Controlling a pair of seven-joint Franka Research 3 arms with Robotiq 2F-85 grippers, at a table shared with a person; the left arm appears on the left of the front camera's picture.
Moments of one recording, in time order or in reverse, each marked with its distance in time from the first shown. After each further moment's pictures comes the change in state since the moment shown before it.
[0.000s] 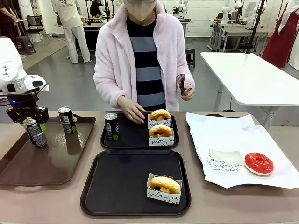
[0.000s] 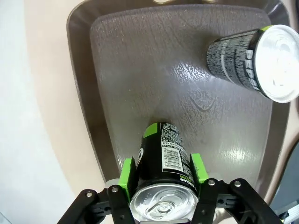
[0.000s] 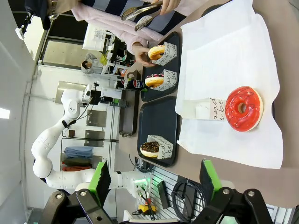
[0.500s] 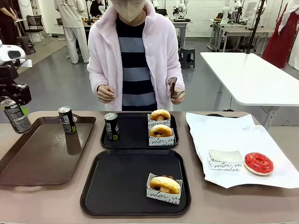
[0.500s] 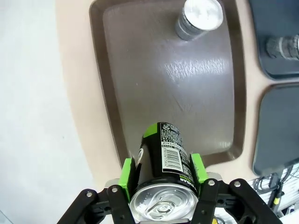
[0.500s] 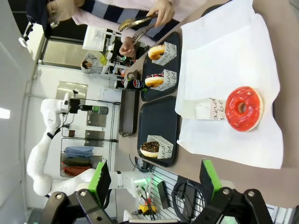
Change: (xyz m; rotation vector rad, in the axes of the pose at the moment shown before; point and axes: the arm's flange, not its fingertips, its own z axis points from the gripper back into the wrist) left arm -0.073 -0.014 0.123 -0.004 -0.036 -0.020; right arm 0.000 0.000 0.000 0.000 0.000 0.000
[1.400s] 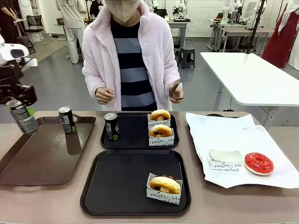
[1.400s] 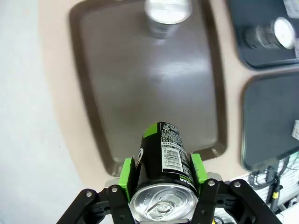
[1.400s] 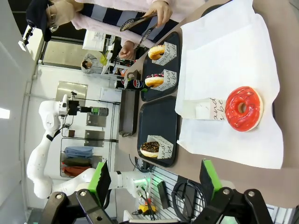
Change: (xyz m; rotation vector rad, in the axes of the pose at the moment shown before) left arm -0.009 -0.042 0.000 -0.050 -0.022 -0.083; right arm 0.000 0.000 0.000 0.000 0.000 0.000
